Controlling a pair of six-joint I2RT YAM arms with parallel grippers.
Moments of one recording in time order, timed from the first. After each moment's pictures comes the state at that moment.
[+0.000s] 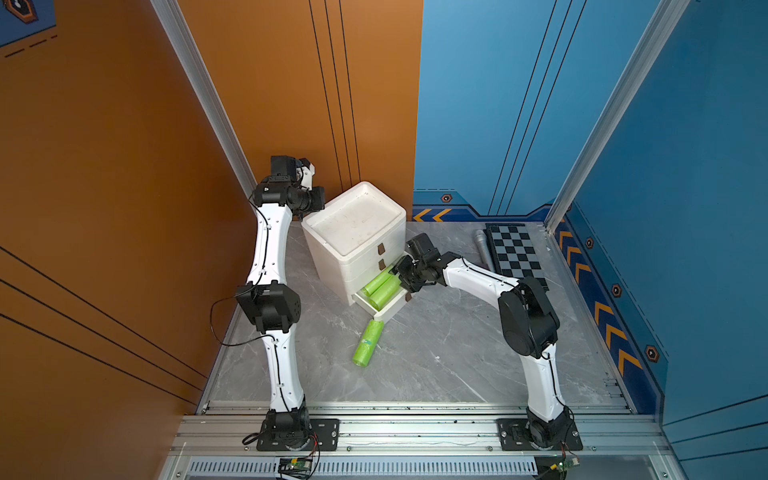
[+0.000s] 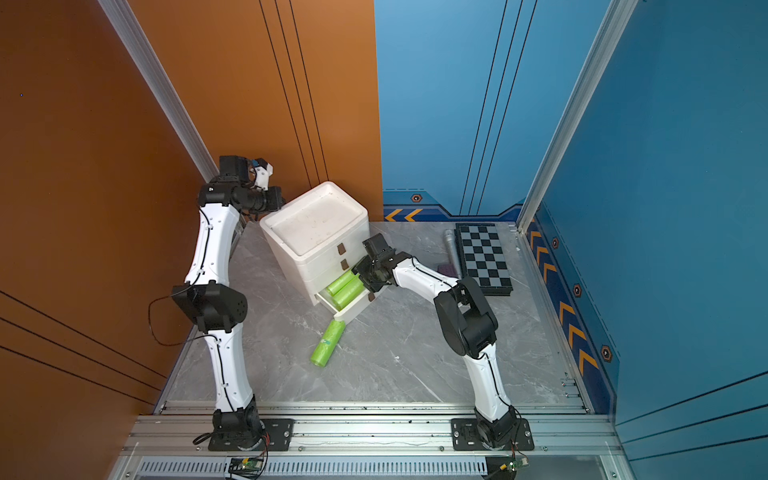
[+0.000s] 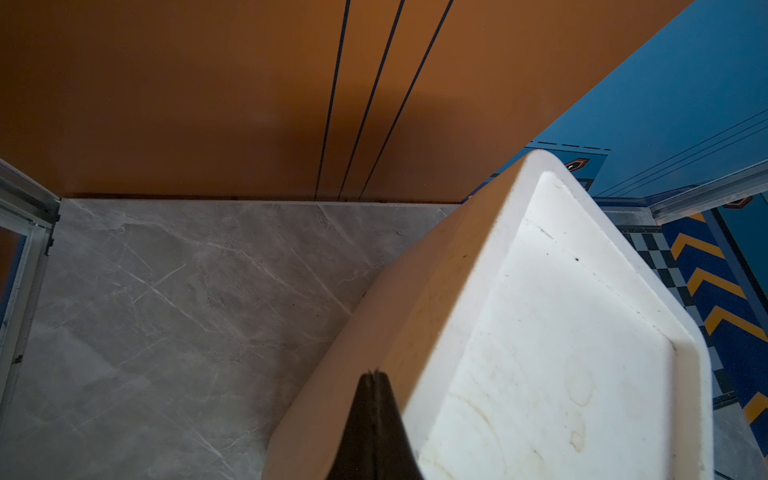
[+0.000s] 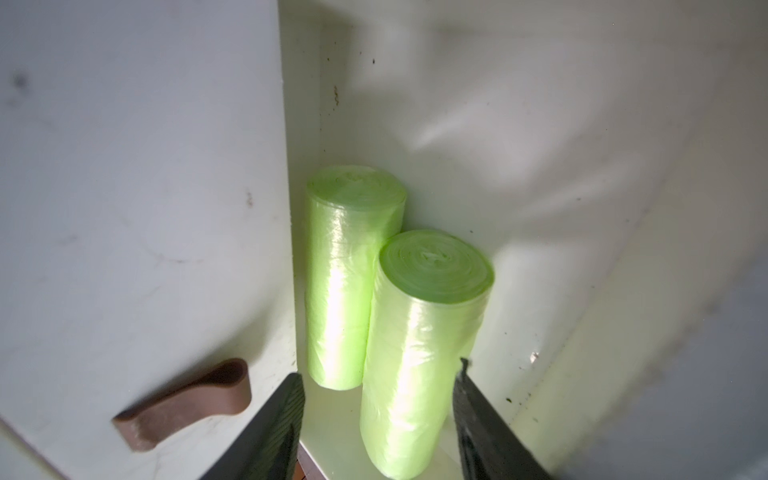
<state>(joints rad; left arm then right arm) 0.05 2.24 2.59 -1.10 0.33 -0.09 0.62 2.12 1.66 -0.40 -0.24 1.28</state>
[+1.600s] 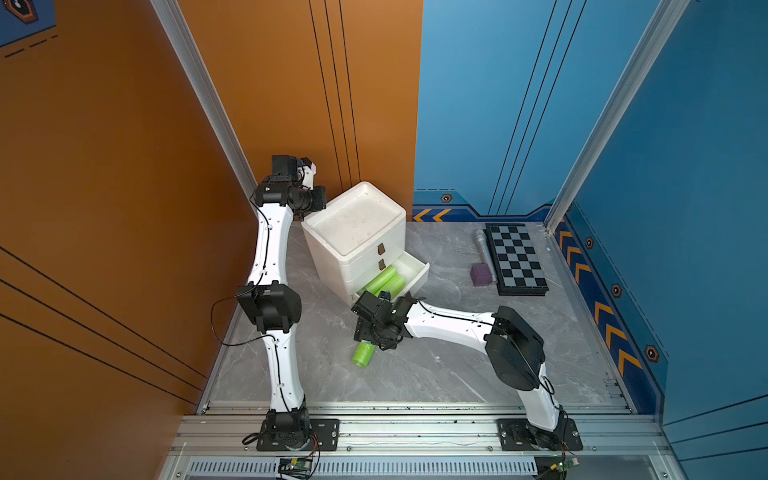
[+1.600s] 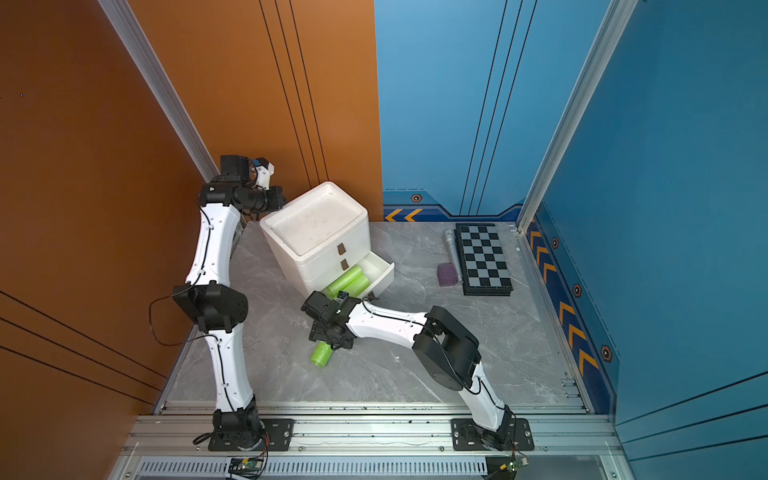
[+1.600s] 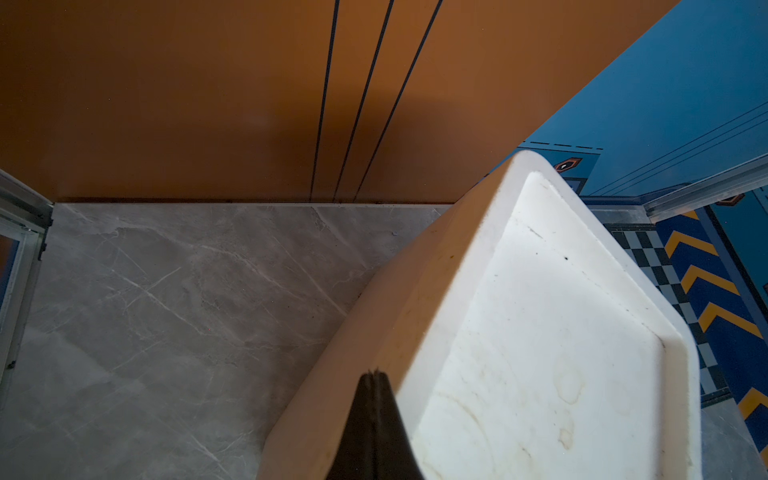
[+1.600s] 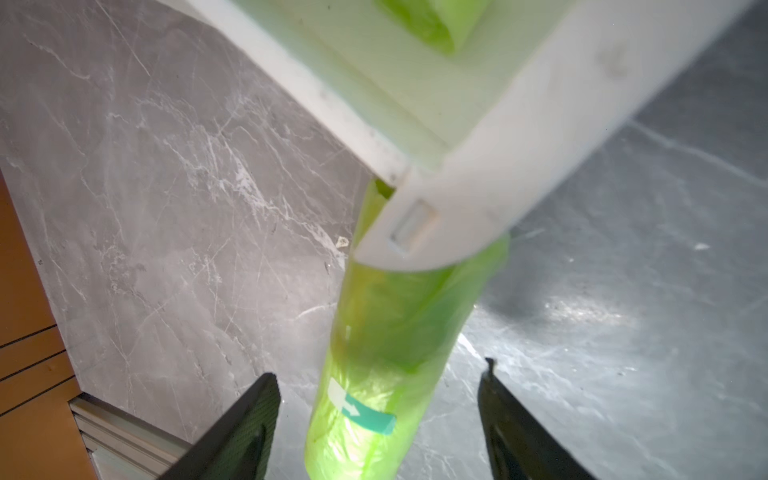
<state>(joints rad) 0.05 2.24 2.60 -1.10 0.33 -0.09 1.07 2.10 1.65 -0.67 0.01 1.19</state>
